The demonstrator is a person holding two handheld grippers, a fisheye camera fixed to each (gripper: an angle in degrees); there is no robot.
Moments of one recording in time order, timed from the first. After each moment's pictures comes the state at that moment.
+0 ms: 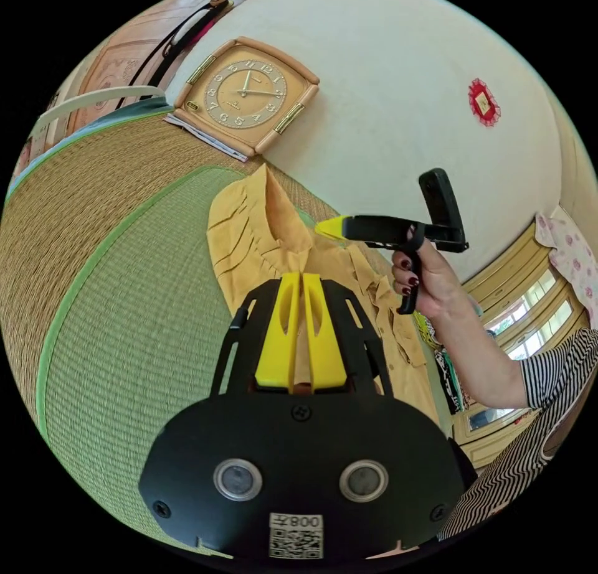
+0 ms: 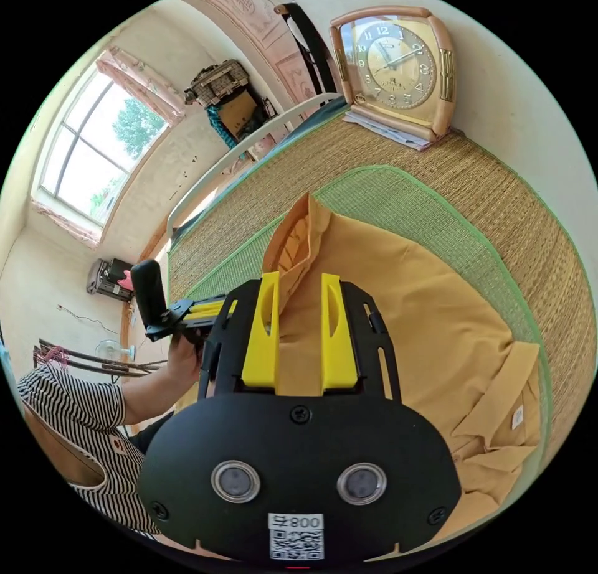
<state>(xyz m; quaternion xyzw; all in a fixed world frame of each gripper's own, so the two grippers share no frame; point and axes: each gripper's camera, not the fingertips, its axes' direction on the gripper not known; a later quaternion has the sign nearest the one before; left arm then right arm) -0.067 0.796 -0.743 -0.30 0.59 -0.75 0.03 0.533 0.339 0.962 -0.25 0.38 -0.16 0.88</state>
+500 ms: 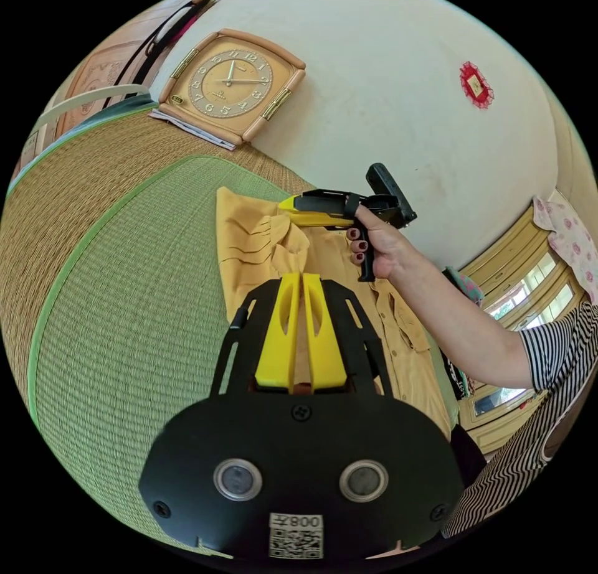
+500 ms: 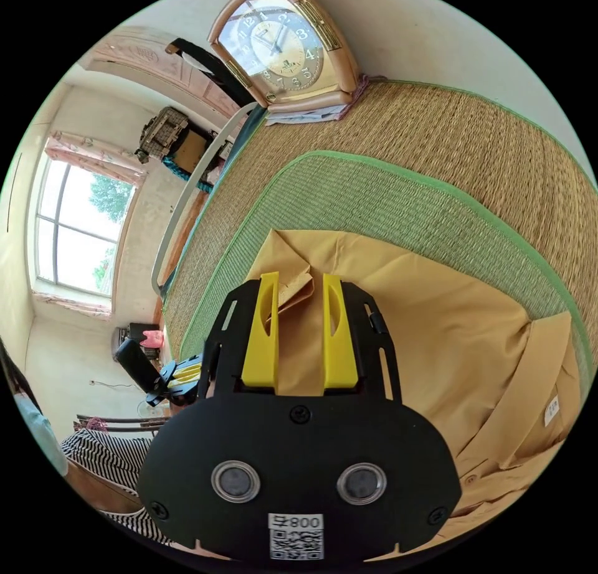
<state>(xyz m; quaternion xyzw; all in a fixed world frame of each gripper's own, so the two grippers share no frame) -0.091 0.781 -0.755 -0.28 0.62 -0.73 0.05 0.620 0.296 0.923 -0.18 0.37 -0.02 0.91</state>
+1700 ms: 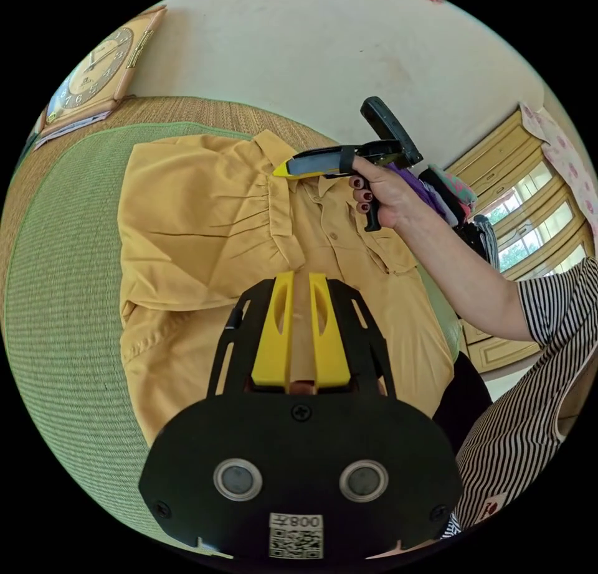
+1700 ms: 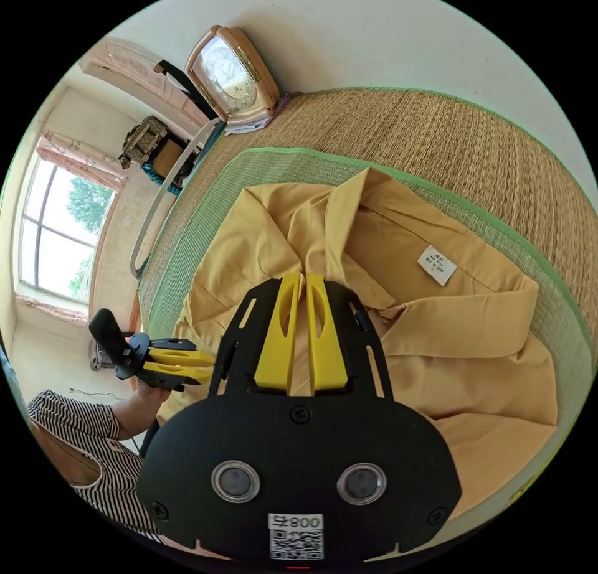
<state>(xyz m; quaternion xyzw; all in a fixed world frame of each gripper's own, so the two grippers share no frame) -0.187 0.633 -0.747 -0.18 0.77 -0.61 0.07 0.595 0.393 0.761 -0.13 0.43 -0.03 0.89</state>
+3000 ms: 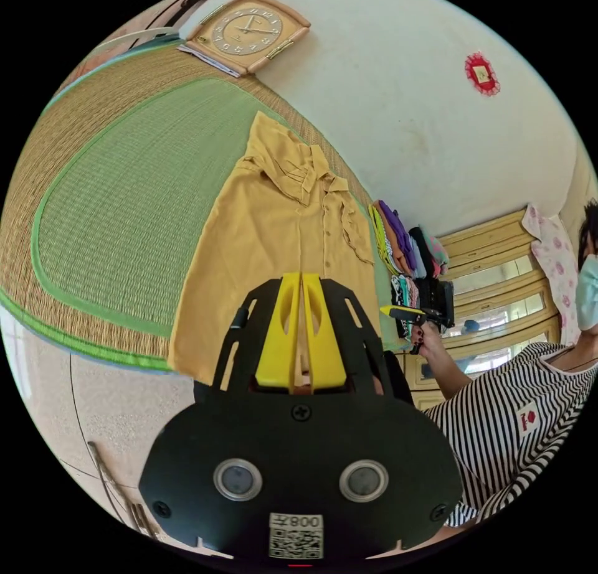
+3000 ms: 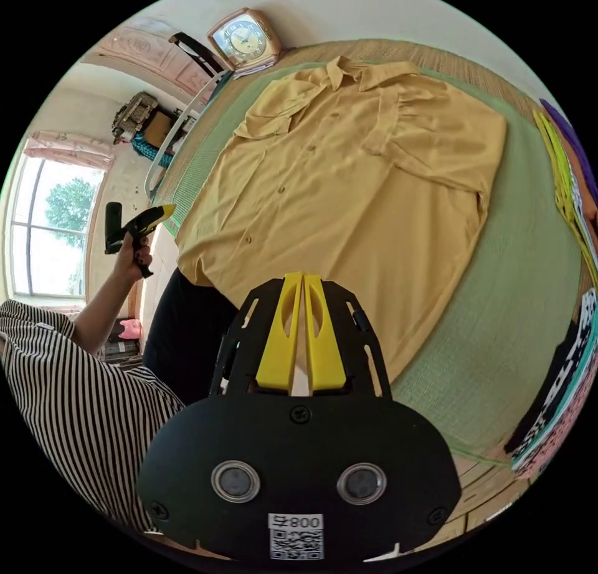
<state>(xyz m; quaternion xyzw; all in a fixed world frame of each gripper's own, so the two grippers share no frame) -0.262 0.790 -1.001 -0.31 0.68 -0.66 -0.10 0.416 0.738 0.680 -0.16 0.46 0.06 0.87</state>
